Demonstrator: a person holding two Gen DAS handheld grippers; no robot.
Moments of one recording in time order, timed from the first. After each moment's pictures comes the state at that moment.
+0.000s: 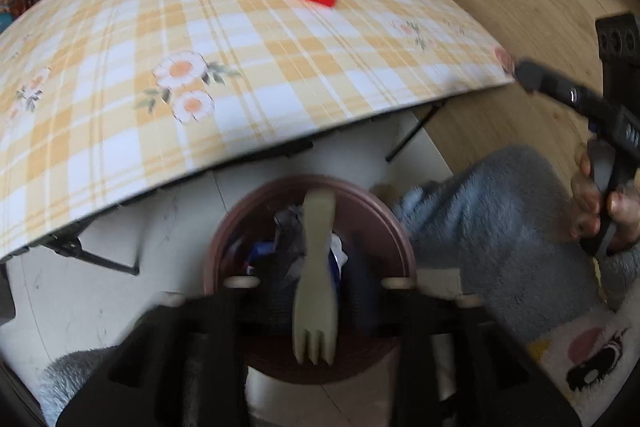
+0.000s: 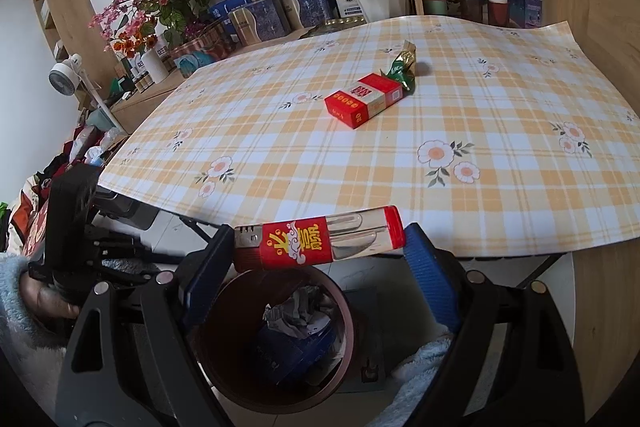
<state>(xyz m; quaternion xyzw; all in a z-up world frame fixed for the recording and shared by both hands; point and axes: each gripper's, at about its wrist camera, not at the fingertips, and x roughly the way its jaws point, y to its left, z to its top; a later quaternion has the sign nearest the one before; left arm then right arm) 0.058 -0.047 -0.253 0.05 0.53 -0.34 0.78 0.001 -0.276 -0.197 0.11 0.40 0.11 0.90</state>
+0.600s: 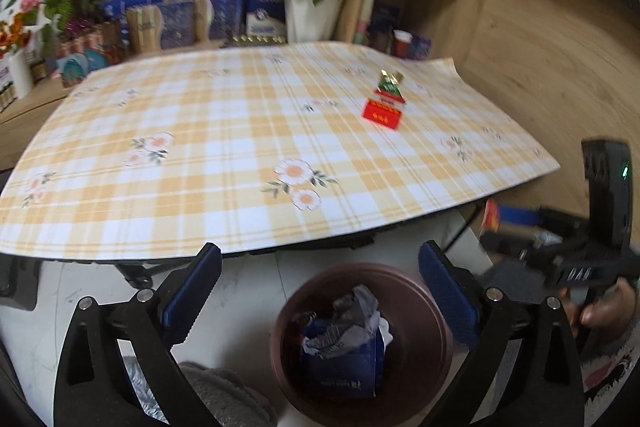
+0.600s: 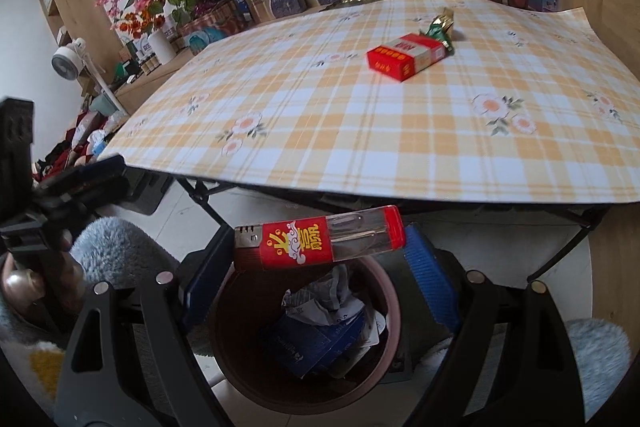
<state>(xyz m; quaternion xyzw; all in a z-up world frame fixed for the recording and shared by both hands) 0.030 0.010 -0.198 0.01 0.37 -0.23 0.90 -0.009 -0.219 -0.237 0.10 0.41 0.12 0.90</state>
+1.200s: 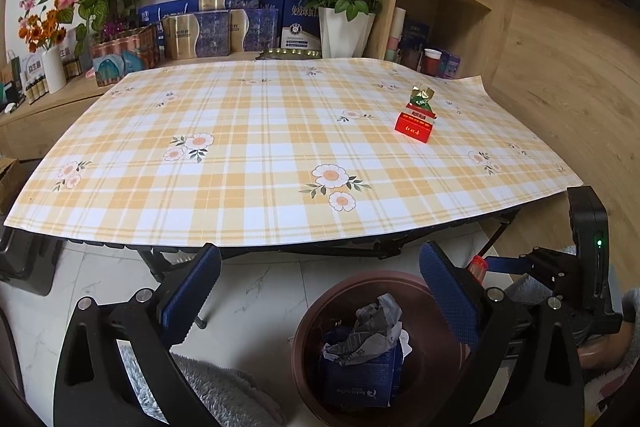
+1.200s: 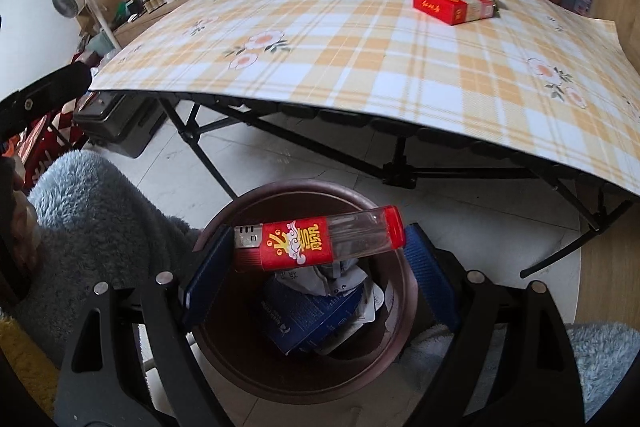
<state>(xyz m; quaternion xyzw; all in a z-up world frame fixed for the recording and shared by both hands) 0.018 0.025 -0.201 0.01 0.35 -0.18 0.92 -0.003 -0.175 -0.283 0.02 0.47 0.14 0.87</state>
